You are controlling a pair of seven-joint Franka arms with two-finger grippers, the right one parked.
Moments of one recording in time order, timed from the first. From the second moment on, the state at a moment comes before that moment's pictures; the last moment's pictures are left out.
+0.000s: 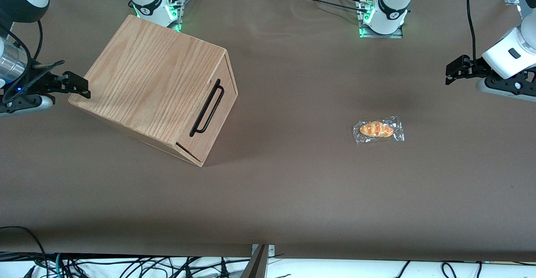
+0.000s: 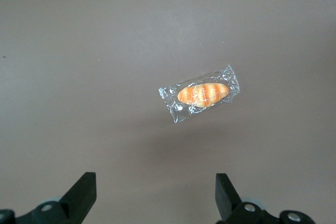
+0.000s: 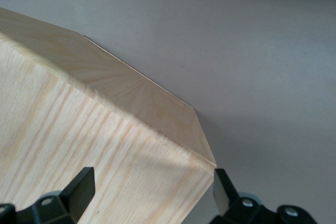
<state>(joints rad) -0.06 -0.02 0.04 -1.70 0.04 1.63 0.18</state>
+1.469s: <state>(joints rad) -0.06 0.00 0.04 -1.70 0.04 1.63 0.18</state>
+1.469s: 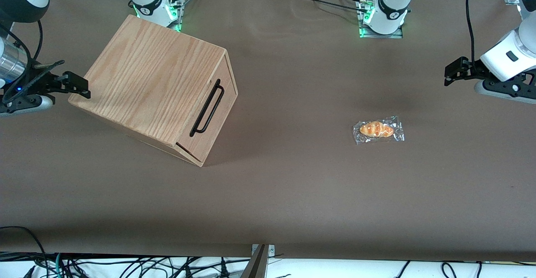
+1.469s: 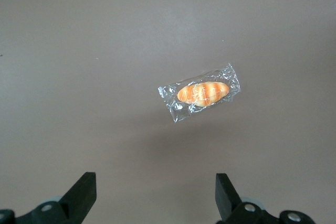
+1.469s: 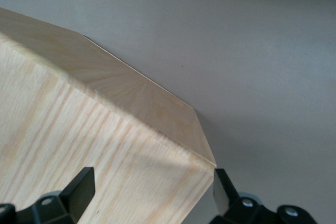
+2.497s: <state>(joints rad) -0.44 0.28 0.02 -1.57 -0.41 1.73 -0.06</state>
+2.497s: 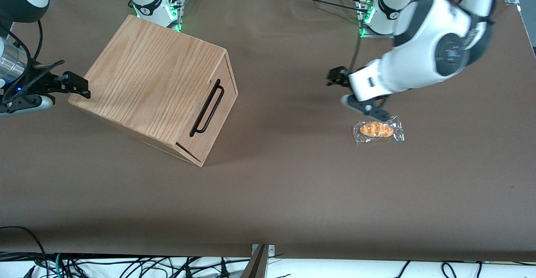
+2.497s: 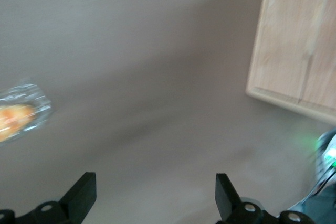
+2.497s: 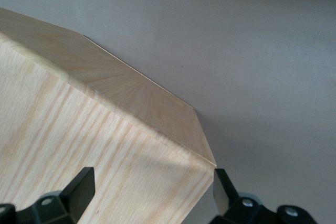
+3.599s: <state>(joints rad) -0.75 0.70 0.02 -1.24 -0.61 2.23 -0.43</state>
